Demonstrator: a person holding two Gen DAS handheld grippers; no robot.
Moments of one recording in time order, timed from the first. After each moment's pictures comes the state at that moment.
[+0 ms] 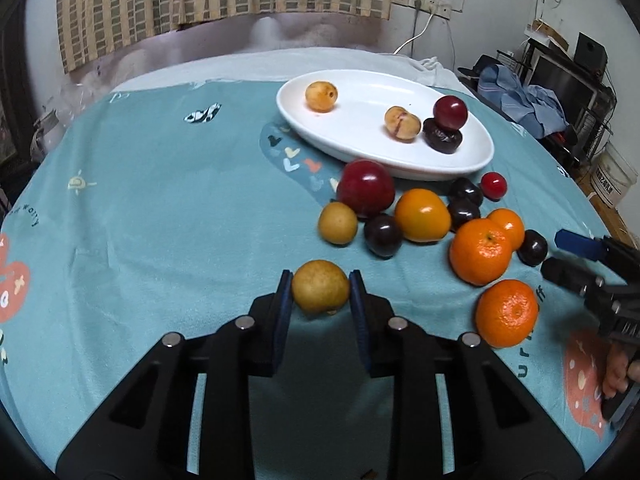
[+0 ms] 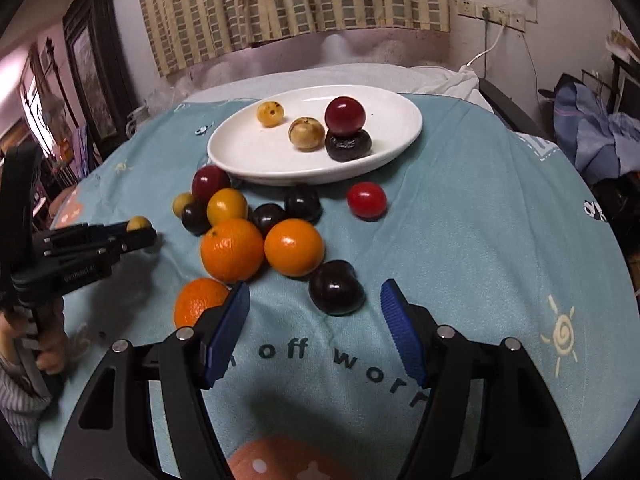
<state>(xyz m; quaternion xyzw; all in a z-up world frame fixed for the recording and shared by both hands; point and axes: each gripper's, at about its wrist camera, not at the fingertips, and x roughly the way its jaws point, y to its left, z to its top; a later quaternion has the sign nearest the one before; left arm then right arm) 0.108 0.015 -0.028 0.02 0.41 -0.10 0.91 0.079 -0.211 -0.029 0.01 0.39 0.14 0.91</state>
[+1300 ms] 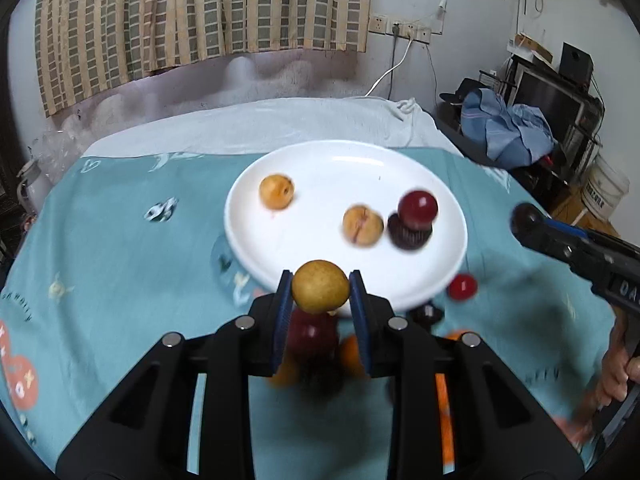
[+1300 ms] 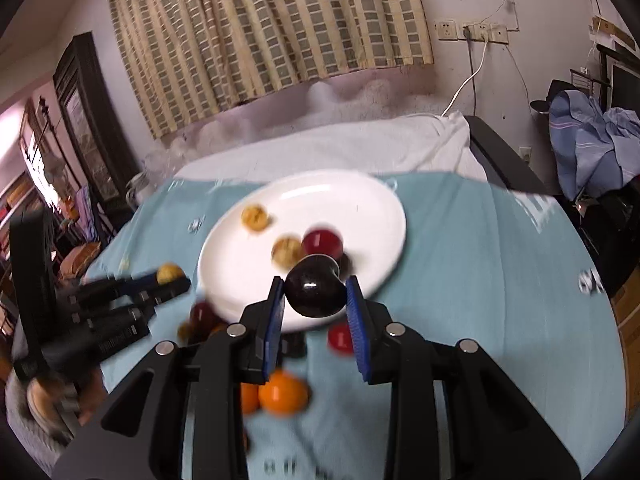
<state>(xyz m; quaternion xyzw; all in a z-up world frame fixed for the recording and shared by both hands) 0.183 -0.036 0.030 0.03 0.37 -0.13 0.92 0.160 -0.244 0.041 0.09 0.33 0.14 0.93</state>
